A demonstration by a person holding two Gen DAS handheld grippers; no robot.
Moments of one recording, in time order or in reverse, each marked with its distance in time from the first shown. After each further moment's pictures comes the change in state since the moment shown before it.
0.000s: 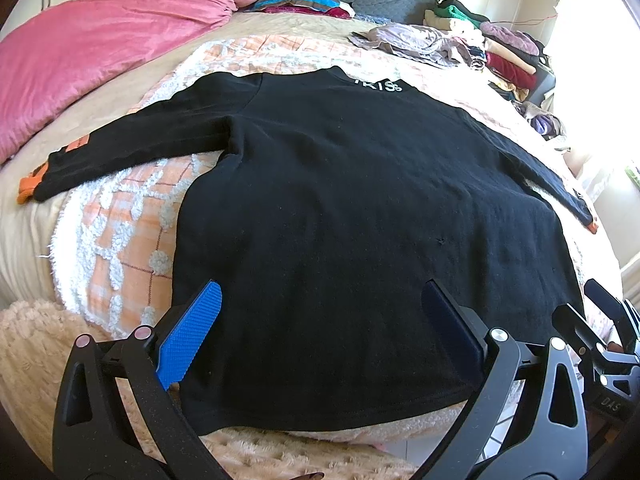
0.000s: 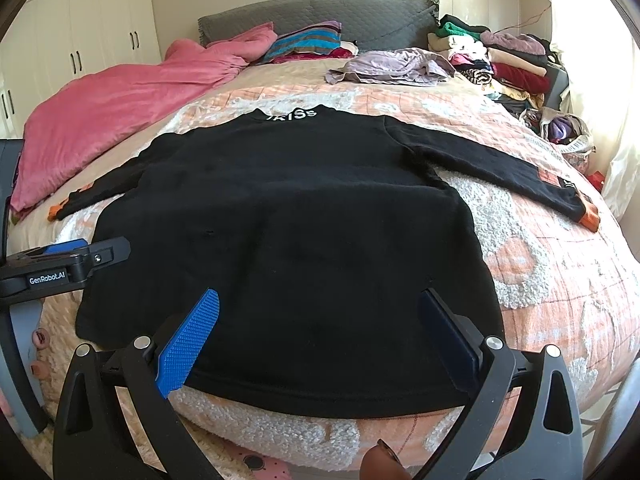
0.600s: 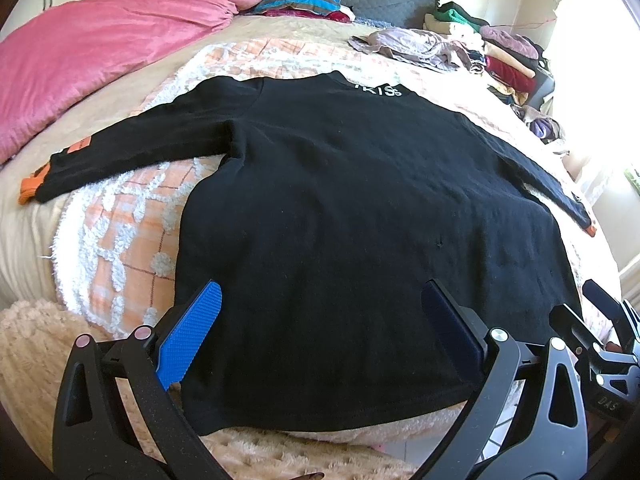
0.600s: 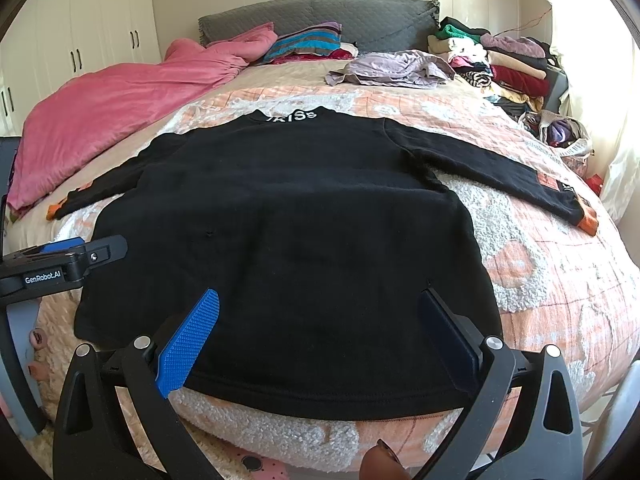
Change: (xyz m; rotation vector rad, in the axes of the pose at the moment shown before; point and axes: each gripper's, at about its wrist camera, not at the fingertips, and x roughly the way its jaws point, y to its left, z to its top) left arm -0.003 0.000 -0.001 0.001 -0.019 0.002; right arm 0.000 0.001 0.001 -0.009 -0.003 -0.009
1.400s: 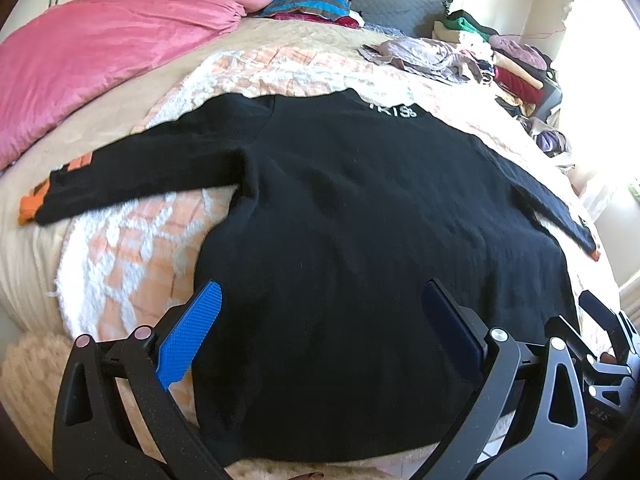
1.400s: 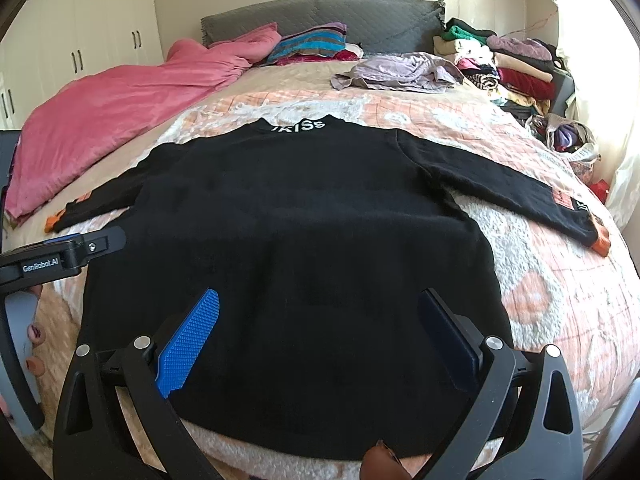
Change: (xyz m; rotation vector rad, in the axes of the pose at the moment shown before) left arm 0.008 0.011 0.038 -0.023 -0.013 0.011; right arm 0.023 0.009 0.035 0.002 0.001 0.013
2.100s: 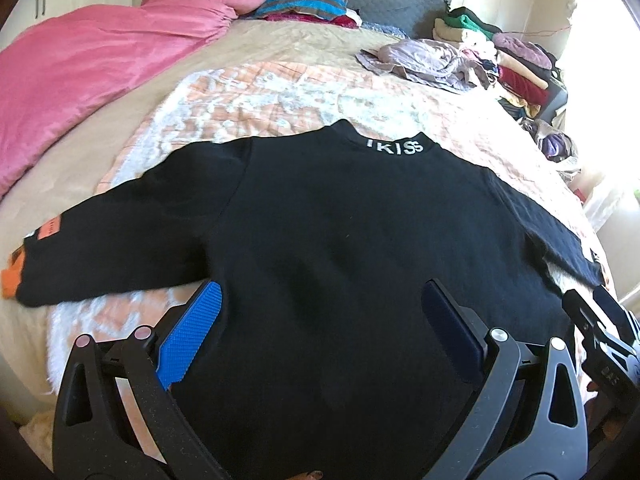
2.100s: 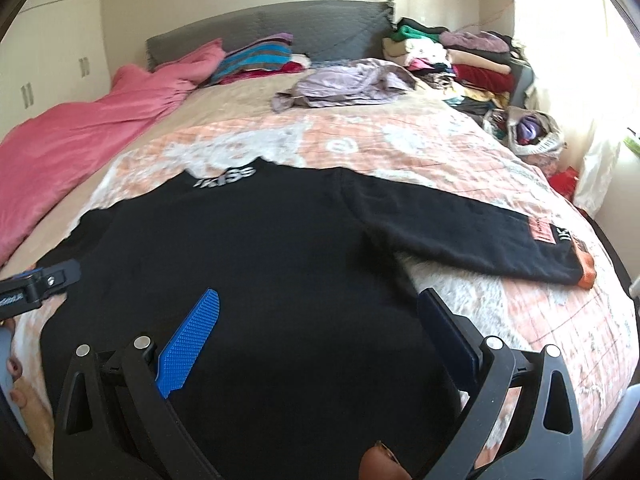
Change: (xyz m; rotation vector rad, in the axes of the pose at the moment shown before) left arm 0.051 -0.018 0.080 0.019 0.020 -0.006; right arm 0.052 -0.050 0.070 0.119 -0.036 -0.152
